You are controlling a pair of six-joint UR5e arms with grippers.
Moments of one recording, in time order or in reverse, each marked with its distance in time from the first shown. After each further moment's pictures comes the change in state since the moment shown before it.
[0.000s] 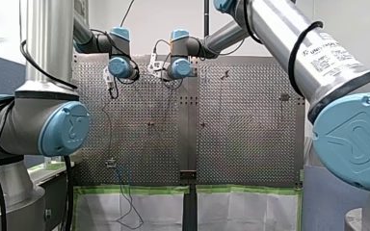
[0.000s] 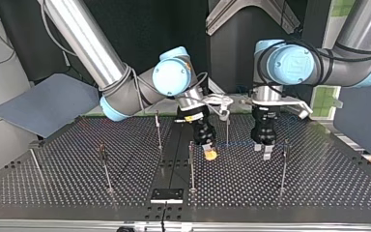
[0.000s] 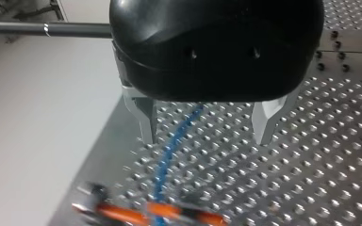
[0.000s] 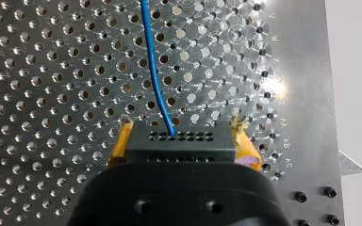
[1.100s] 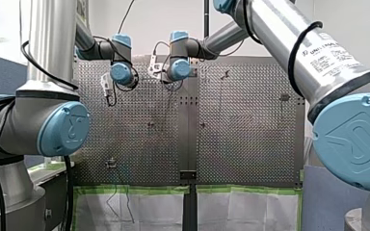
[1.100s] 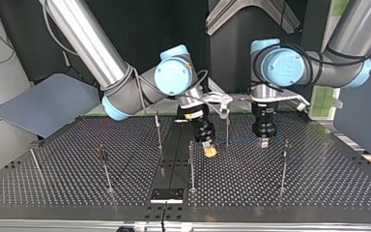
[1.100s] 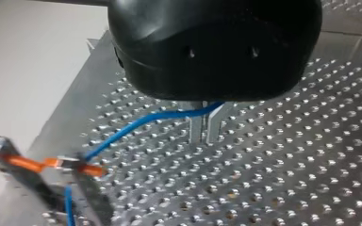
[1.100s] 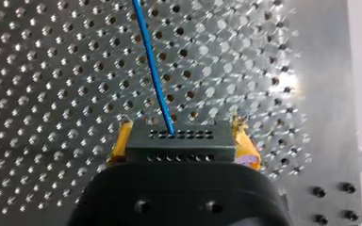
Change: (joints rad) left arm -0.010 -0.031 -0.033 -0.016 -0.099 0.001; right arm 0.002 0.002 0.013 0.028 0.020 0.003
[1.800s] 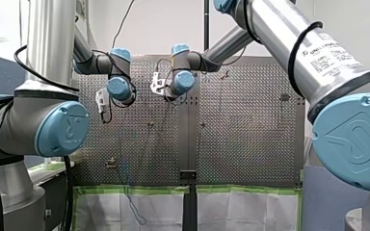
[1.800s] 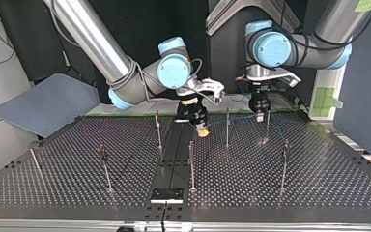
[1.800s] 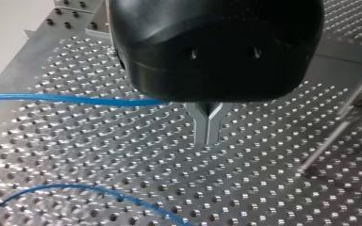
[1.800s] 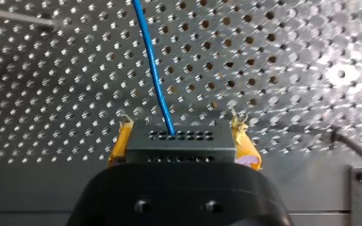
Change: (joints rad) left arm -0.028 0.000 -0.187 0.079 -0.057 -0.002; right arm -0.005 0.000 0.146 0.019 0.015 0.009
